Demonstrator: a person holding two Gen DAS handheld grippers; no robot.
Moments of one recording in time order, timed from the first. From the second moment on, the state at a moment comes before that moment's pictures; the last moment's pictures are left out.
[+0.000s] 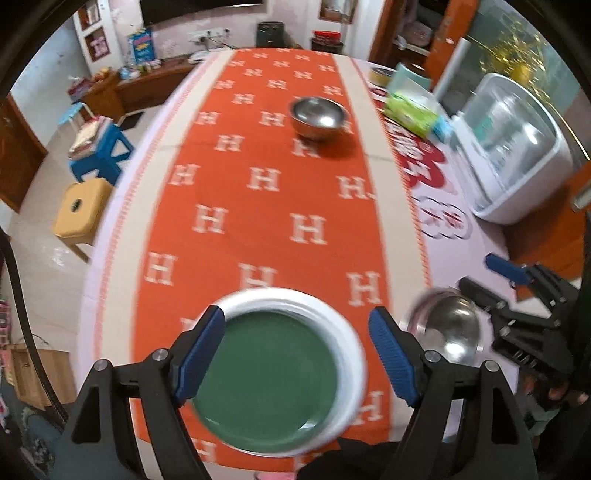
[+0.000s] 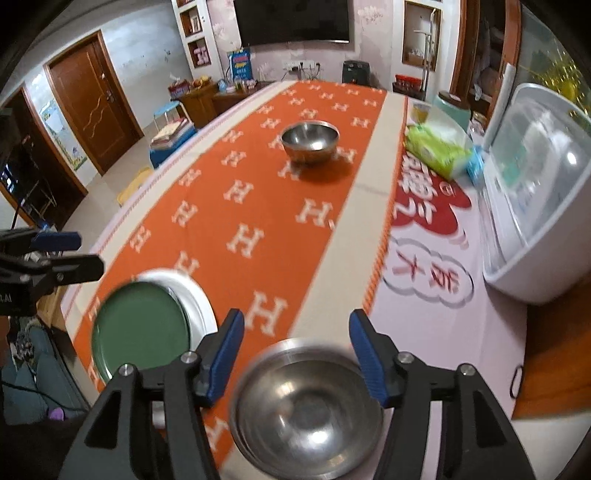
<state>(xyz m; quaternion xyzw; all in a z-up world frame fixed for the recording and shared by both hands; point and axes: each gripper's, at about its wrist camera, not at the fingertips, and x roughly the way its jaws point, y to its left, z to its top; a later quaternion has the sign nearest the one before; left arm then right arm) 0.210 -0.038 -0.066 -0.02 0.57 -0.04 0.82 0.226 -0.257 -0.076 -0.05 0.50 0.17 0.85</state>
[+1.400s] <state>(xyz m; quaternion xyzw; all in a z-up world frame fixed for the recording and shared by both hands) 0.531 -0.014 -0.063 -0.02 0.42 -0.13 0.90 0.468 -0.220 -0.046 0.04 0.28 0.01 0.96</state>
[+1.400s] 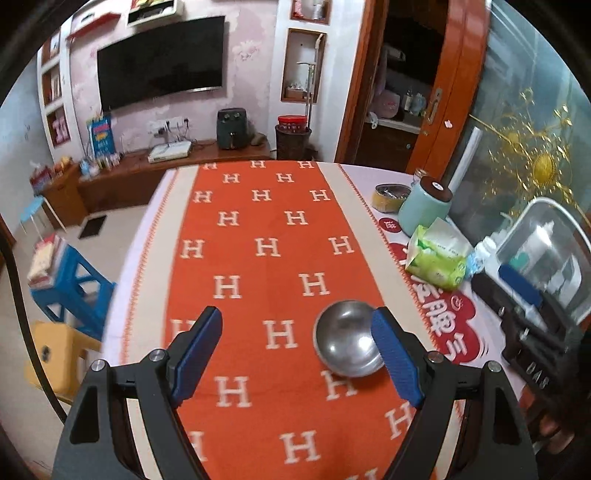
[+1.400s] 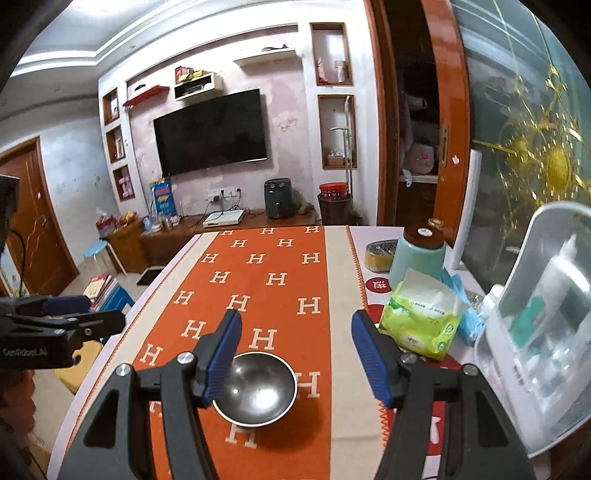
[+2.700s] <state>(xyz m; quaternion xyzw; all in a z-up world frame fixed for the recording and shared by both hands) 0.570 -0.046 -0.251 -0.18 0.54 -0.19 0.80 0.511 -0.219 -0.204 0.17 0.43 0.04 0.89</state>
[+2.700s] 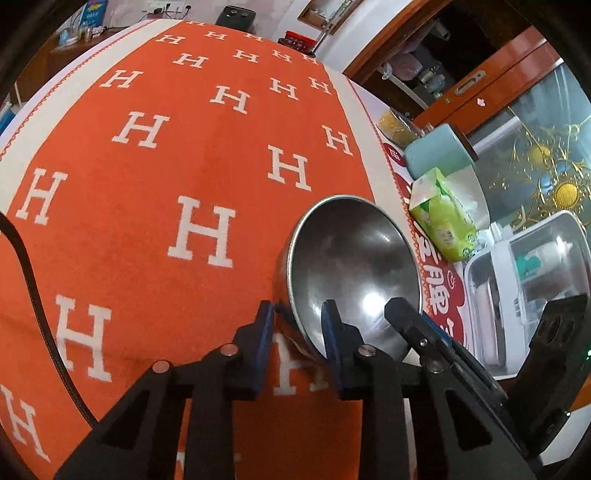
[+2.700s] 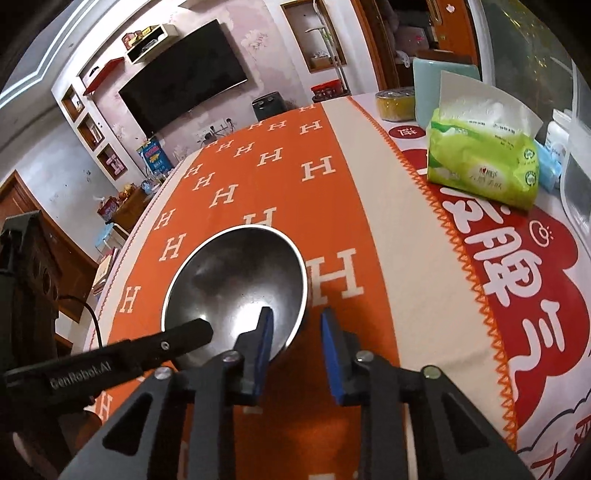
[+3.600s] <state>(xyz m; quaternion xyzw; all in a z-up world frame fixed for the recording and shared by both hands) 0.464 -0.024 -0.204 -0.16 0.60 -0.20 0.76 0.418 -0.200 -0.140 0.13 0.46 0.04 0.88</state>
